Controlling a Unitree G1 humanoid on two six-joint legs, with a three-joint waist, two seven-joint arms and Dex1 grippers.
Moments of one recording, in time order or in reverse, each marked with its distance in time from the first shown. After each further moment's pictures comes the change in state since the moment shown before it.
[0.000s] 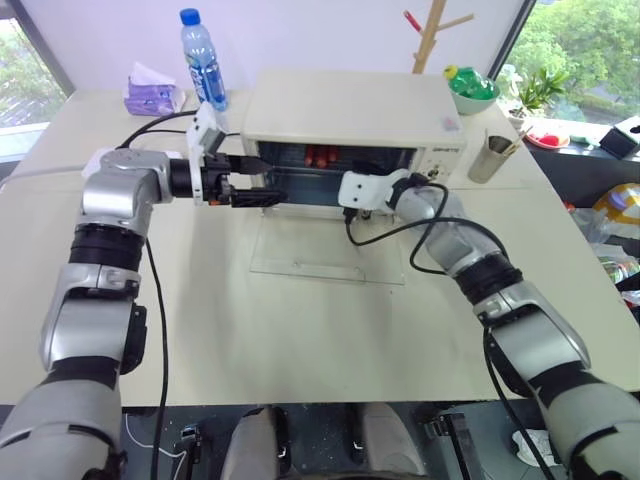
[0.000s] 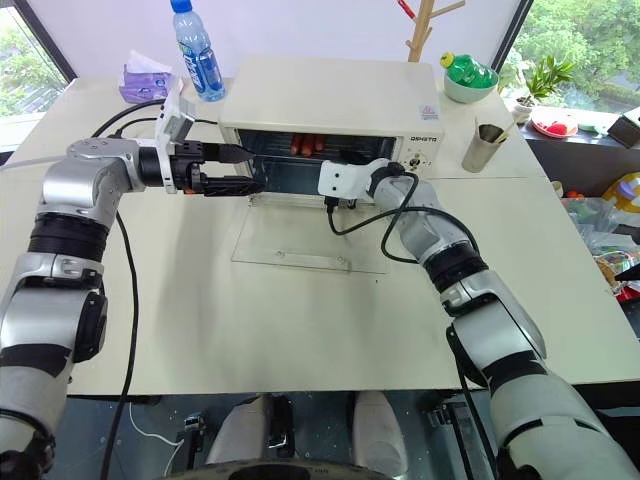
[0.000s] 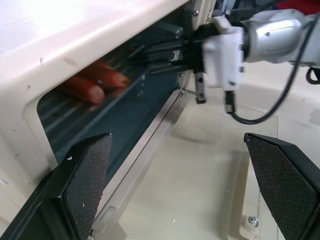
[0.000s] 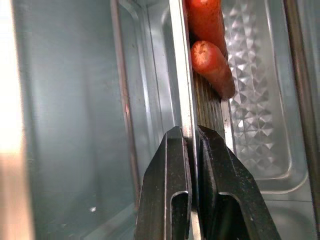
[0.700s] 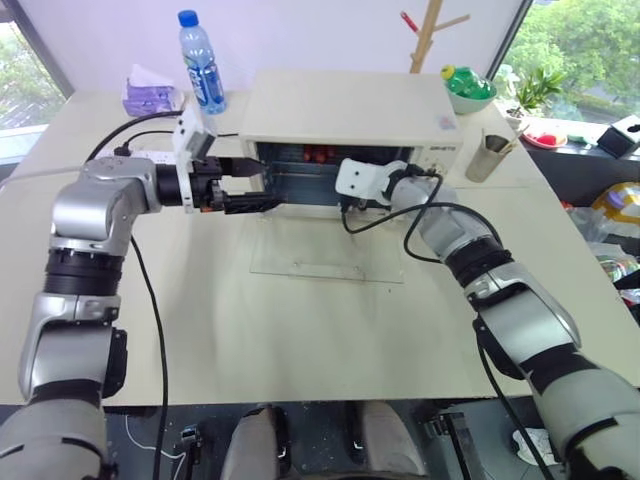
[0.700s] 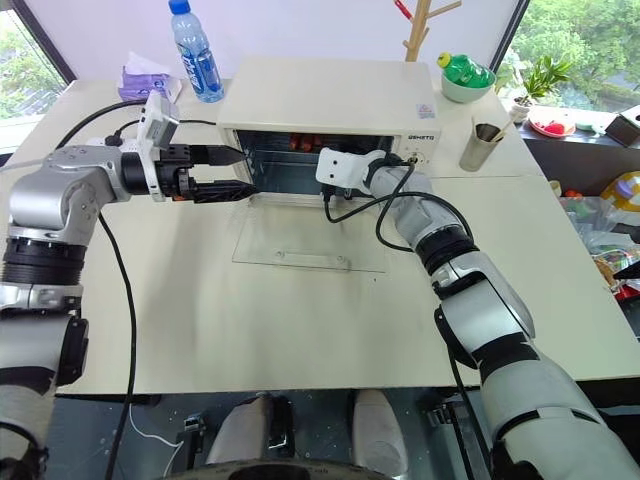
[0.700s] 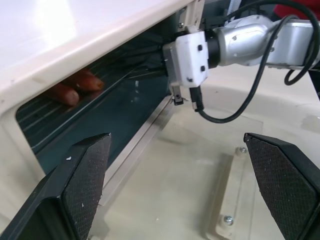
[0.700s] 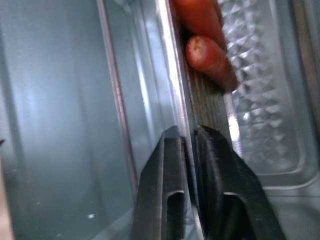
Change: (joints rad) left arm 0.153 0.072 0.039 -0.323 -0.120 0.156 0.106; right arm -0.164 0.058 0.027 0.300 0.071 -0.045 -0.048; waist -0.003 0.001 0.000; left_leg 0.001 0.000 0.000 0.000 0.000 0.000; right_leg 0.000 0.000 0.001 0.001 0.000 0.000
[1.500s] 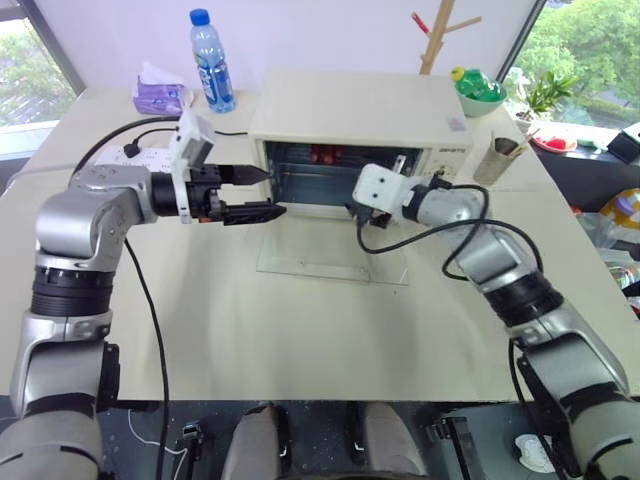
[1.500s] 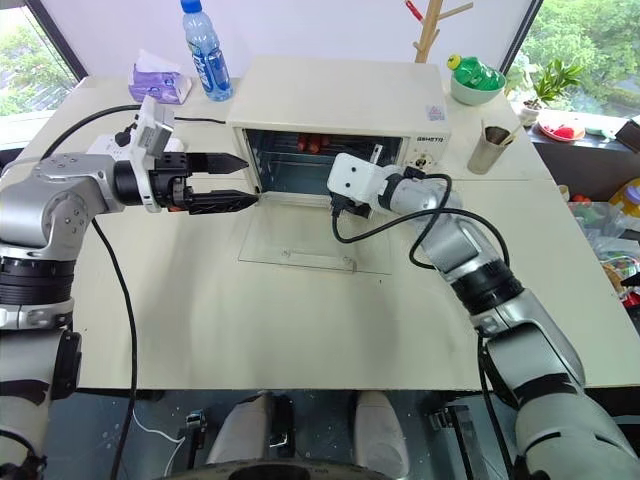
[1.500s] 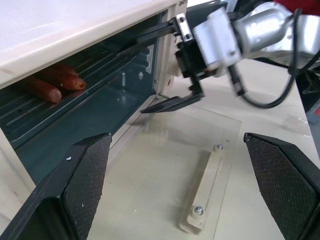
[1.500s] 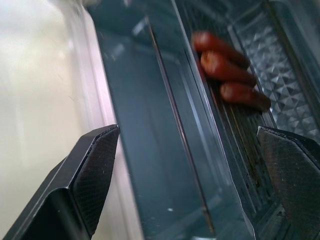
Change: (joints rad) left arm 0.091 0.029 0.052 -0.239 -0.081 0.146 0.044; right arm 0.213 -0.169 -0.008 -0.538 0.261 0.238 0.246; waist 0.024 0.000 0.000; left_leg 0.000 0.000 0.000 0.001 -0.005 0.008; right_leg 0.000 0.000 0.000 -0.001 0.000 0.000
